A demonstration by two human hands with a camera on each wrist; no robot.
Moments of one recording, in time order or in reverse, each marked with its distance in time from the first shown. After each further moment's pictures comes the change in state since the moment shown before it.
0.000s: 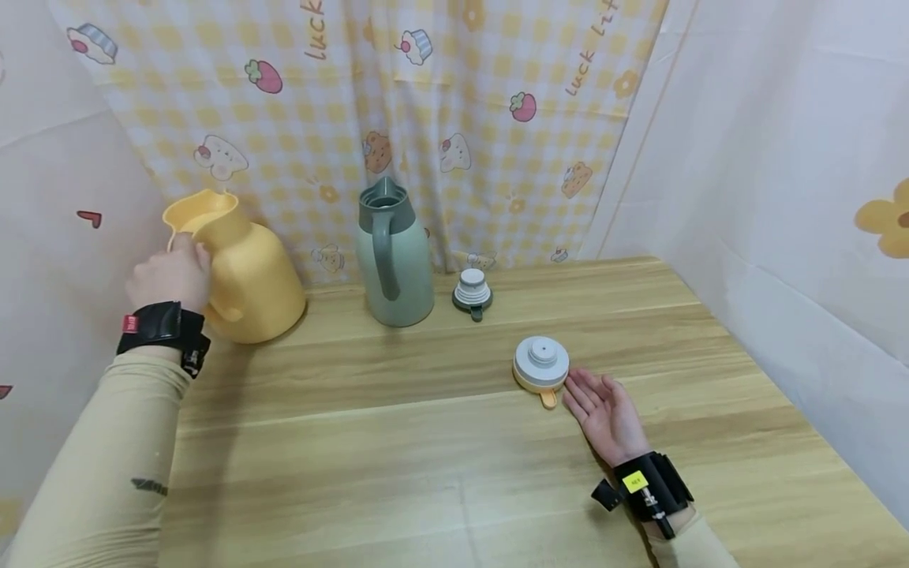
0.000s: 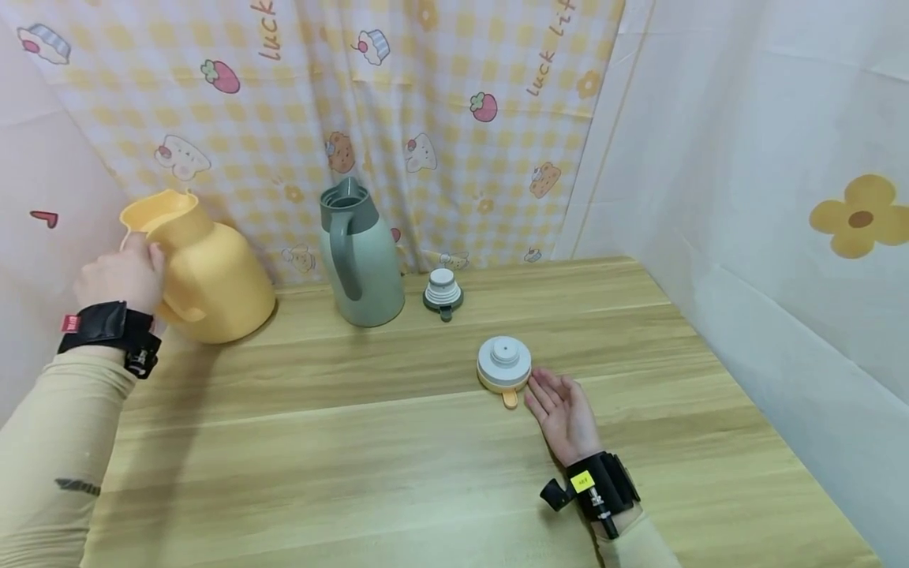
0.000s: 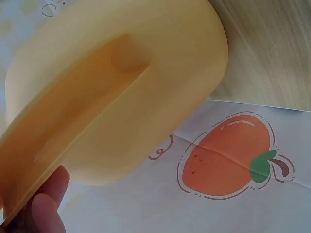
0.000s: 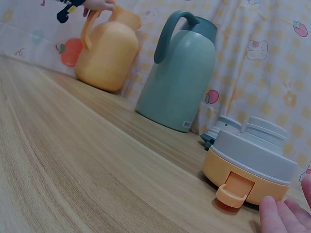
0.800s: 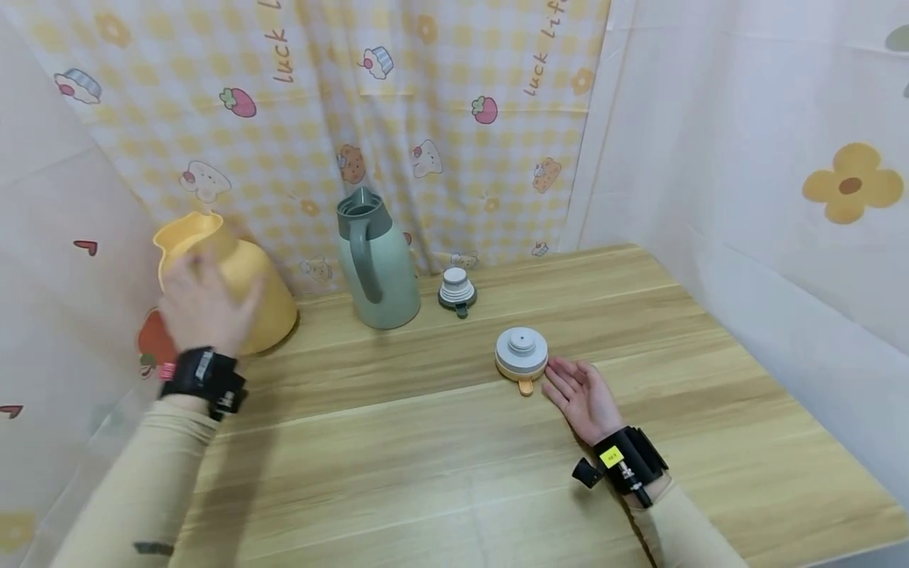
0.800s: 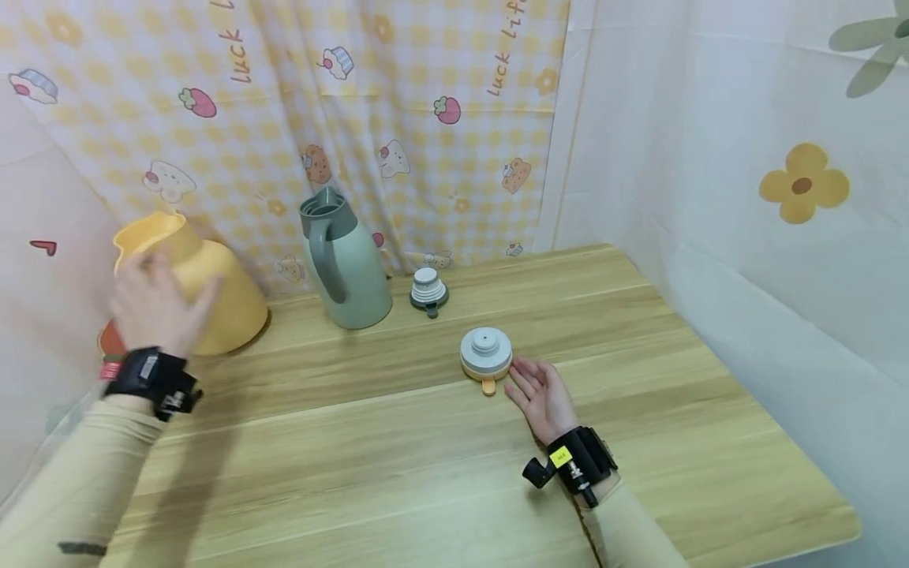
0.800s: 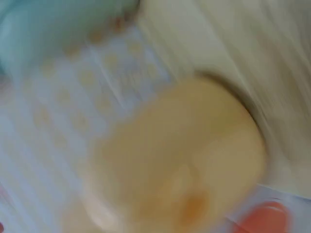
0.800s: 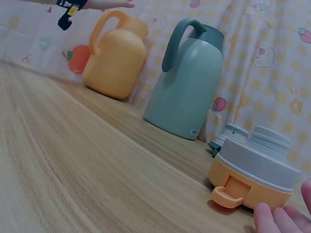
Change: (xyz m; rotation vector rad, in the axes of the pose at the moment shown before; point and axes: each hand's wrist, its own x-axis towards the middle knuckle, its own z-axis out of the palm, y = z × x) left_hand -0.054 0.069 0.014 -0.149 0.228 0.128; right_hand 0.000 0.001 0.000 -0.024 0.032 -0.024
